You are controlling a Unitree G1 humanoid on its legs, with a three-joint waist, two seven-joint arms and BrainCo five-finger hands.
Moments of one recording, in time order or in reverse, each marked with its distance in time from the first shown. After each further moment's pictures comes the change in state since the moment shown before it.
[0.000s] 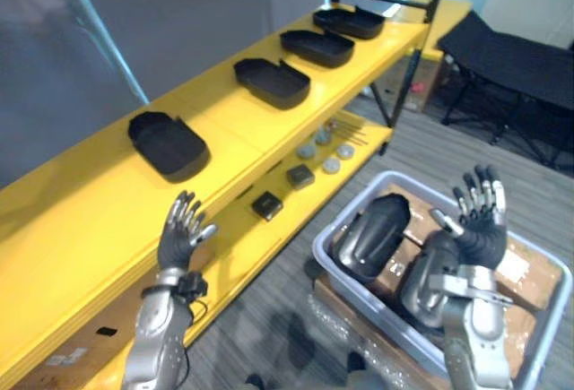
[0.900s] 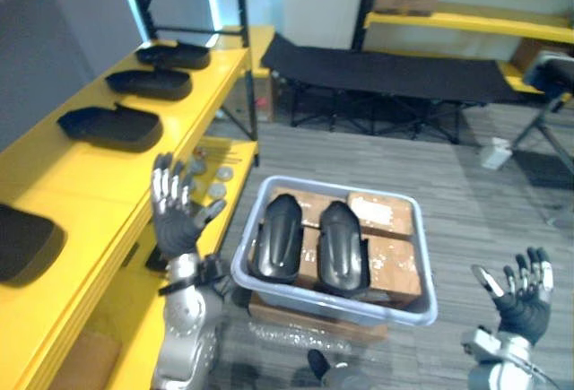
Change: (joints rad) left arm -0.009 -0.008 -0.120 -0.265 0.189 -0.152 0.259; right arm 0.221 0.053 -0.109 -0.064 0.019 -0.048 -0.017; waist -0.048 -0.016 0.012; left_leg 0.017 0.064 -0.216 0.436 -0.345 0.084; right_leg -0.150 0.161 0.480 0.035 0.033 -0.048
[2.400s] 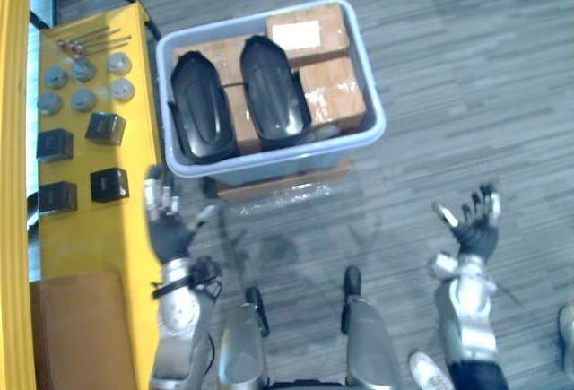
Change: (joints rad) left arm -0.255 -0.013 -0.174 0.447 0.232 0.281 -0.044; right arm -0.763 -0.270 0.096 0.517 -0.054 0.068 -0.143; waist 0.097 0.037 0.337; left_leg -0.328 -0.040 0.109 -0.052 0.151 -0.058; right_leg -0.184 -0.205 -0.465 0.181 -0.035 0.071
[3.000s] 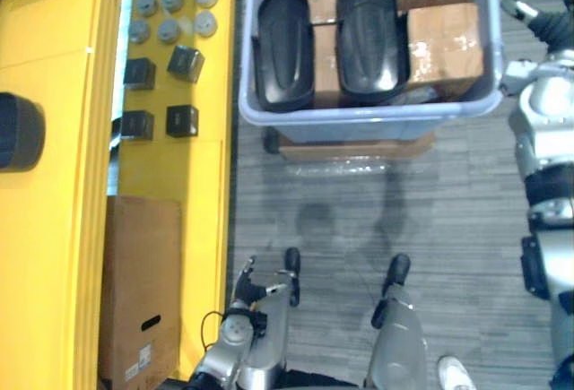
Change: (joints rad) left arm 0.000 -0.013 -0.122 0.602 -0.037 -0.072 -0.073; right arm -0.774 -0.389 0.319 0.573 0.009 0.138 -0.051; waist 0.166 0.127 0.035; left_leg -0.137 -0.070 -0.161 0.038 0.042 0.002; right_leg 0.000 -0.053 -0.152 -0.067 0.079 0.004
